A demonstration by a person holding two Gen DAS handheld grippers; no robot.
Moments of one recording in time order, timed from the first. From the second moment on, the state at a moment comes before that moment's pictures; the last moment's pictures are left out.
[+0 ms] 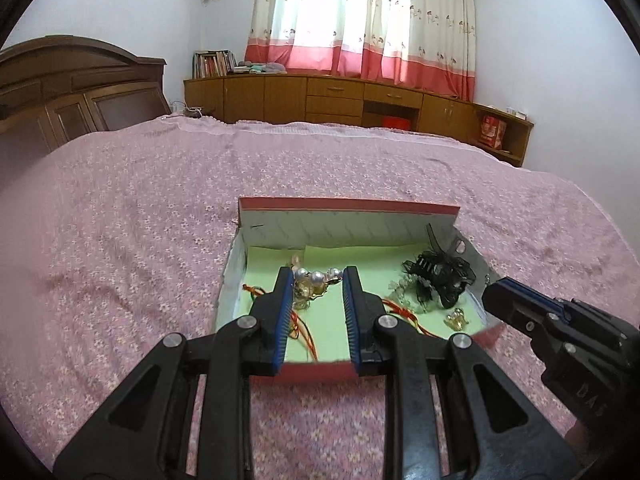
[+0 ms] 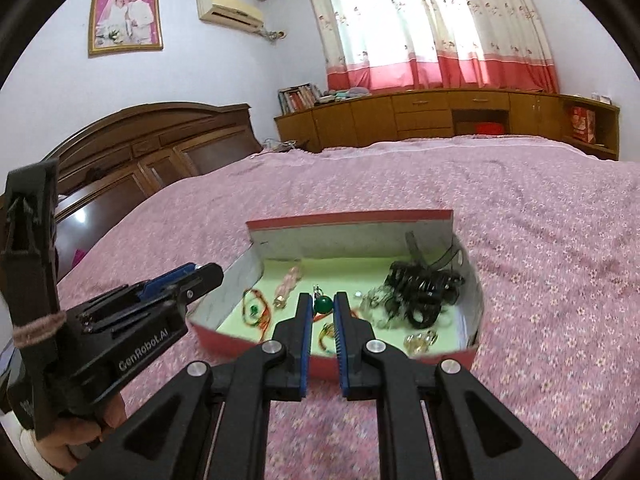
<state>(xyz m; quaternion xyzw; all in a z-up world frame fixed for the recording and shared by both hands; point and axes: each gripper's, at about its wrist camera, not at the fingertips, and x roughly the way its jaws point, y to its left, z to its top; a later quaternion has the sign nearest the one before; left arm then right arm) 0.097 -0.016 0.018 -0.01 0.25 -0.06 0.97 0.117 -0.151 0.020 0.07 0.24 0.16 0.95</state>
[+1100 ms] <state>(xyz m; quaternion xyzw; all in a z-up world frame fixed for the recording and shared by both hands) 0.124 -0.018 -0.006 -0.02 0.33 -0.06 0.94 0.155 -0.166 -0.003 0.07 0.31 0.13 0.94</state>
